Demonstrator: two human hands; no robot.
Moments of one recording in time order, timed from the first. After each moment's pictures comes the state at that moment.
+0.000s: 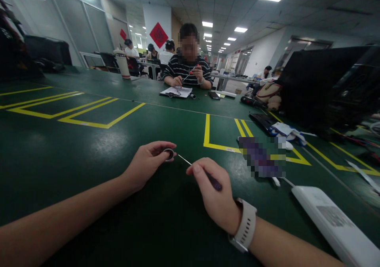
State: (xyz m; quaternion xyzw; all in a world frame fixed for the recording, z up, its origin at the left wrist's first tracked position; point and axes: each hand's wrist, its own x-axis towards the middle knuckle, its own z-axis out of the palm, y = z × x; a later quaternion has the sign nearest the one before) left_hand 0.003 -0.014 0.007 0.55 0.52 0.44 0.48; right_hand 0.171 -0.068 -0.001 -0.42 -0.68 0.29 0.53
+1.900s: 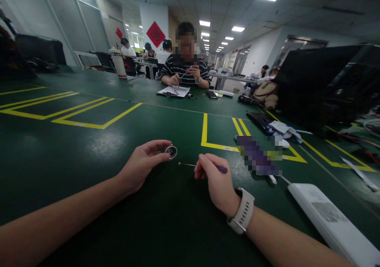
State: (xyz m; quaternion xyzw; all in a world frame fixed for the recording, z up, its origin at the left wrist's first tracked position) left_hand 0.000 -0.013 0.009 0.50 0.50 0.45 0.54; right_hand 0.183 -0.052 -0.005 -0.47 -0.60 0.40 0.51
